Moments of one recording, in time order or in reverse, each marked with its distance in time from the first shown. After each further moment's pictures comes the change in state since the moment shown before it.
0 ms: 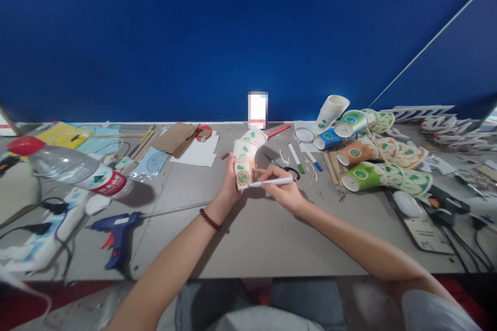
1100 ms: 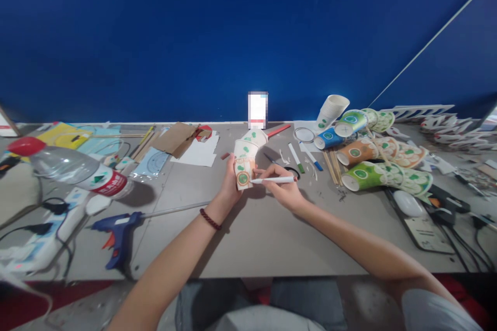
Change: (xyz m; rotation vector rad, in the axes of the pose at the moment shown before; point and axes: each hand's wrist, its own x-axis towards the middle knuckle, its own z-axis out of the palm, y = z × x) left_hand -0.002 0.002 0.004 0.037 0.026 -0.023; right_hand 0.000 0.004 0.001 -0.002 0.055 -0.005
